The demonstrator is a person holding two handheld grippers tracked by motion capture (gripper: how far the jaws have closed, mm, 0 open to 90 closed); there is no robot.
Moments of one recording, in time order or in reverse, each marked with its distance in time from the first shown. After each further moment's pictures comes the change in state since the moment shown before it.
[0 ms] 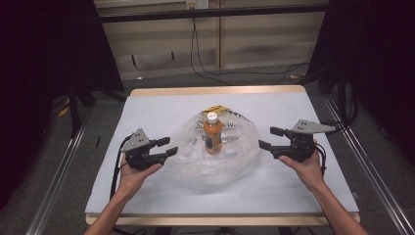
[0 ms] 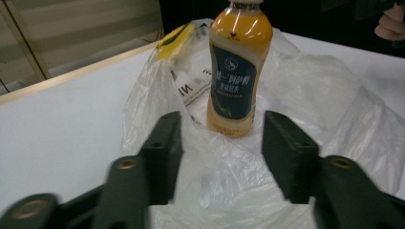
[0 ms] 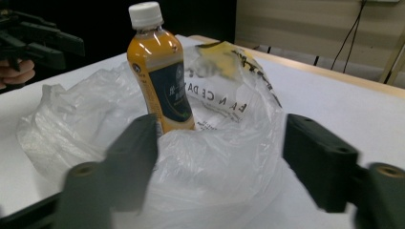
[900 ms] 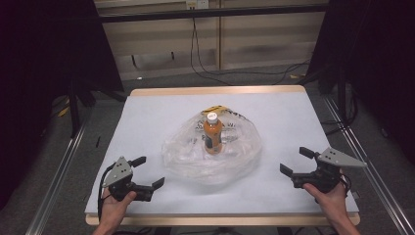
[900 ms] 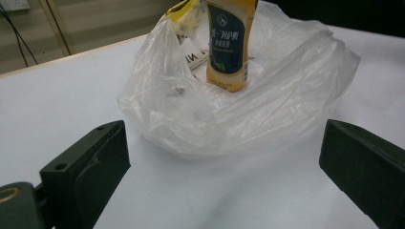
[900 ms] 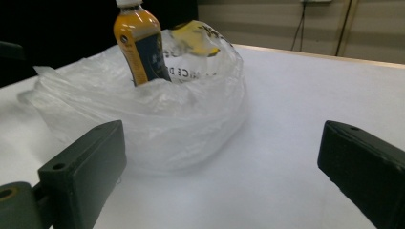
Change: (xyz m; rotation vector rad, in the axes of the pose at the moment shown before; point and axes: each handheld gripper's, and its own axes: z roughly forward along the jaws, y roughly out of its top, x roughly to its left) left arm -0.029 -0.049 -0.055 0.003 0.068 -0.035; right arm 0.021 -0.053 -0.069 -0.027 -0.168 0.047
